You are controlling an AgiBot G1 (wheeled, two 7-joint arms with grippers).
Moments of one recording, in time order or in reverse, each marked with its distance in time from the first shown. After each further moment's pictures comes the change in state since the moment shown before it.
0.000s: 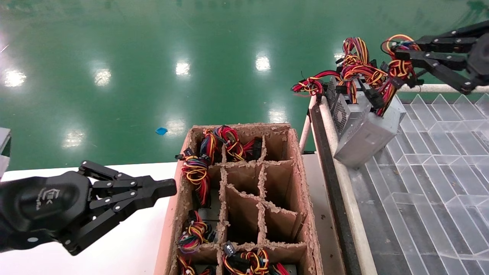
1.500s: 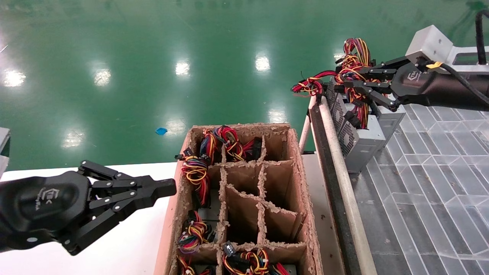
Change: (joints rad) left arm 0.000 0.000 0.000 0.000 0.000 0.000 0.000; right arm 0.128 -0.263 -0.087 -0.515 -0.135 0.033 -0.306
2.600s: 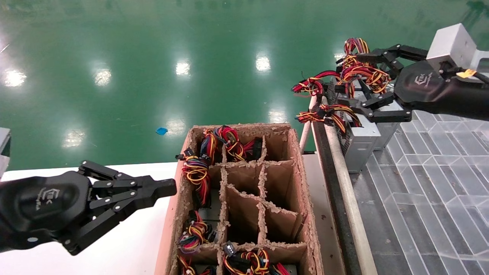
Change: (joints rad) left arm 0.000 0.000 0.000 0.000 0.000 0.000 0.000; right arm -0.157 0.075 0.065 0.219 0.187 -0.093 0.037
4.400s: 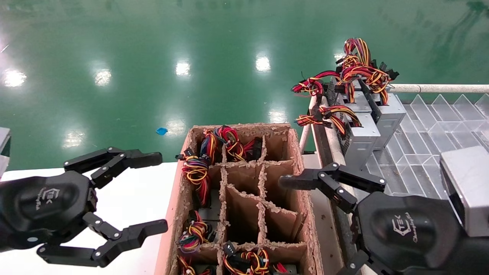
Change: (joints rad) left arm 0.000 0.000 0.000 0.000 0.000 0.000 0.000; right arm -0.662 0.161 0.119 0.807 0.531 -0.030 0.520
